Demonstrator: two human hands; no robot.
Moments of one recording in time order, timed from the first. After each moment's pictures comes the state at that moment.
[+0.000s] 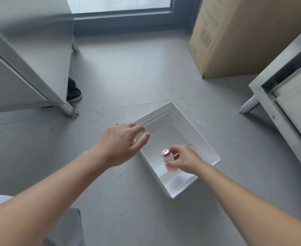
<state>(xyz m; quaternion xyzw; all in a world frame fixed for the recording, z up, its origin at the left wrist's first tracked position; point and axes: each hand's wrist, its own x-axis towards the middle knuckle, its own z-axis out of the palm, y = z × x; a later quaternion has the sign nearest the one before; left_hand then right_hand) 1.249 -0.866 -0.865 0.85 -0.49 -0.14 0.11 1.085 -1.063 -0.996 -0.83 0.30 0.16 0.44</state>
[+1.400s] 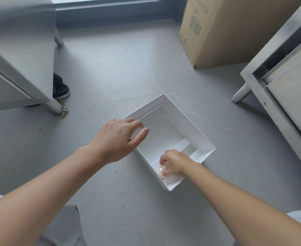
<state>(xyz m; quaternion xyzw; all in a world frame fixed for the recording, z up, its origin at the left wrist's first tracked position) 1.246 -0.874 -0.870 0.84 -0.51 -0.17 0.11 1.077 -1.038 -1.026 -0.90 0.19 0.29 0.26</state>
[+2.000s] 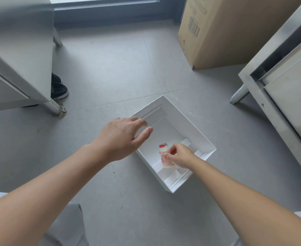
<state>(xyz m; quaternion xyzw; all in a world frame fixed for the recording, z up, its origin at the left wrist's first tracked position) 1.244 -0.886 -0.868 0.83 -0.52 -0.17 0.11 1.074 -1.061 -1.024 -0.80 0.40 0.19 0.40</state>
